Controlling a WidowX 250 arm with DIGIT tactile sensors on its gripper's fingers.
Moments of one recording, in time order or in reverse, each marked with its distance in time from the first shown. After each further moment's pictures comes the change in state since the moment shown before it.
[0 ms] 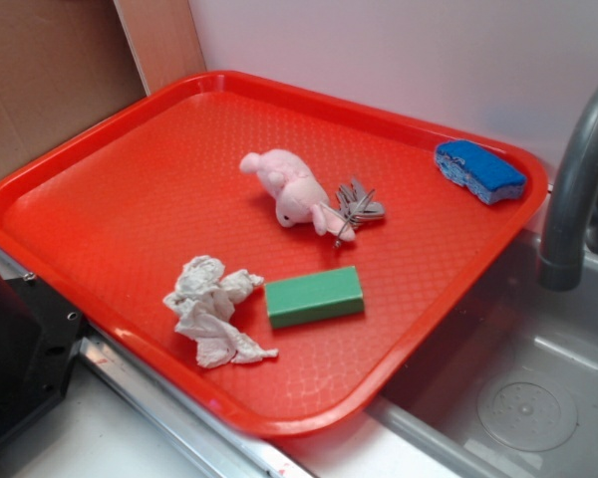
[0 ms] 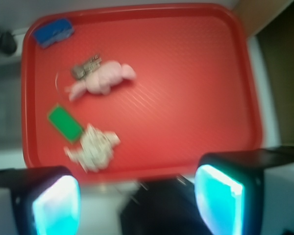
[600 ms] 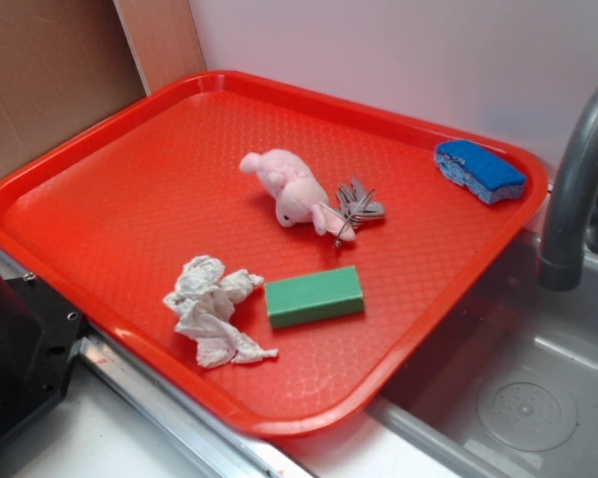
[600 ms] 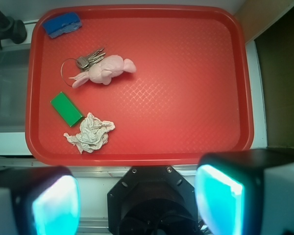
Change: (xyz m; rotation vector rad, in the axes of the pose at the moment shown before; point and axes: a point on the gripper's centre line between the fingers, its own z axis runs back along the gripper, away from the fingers) arm -0.037 0.050 0.057 0.005 -0.072 -0.036
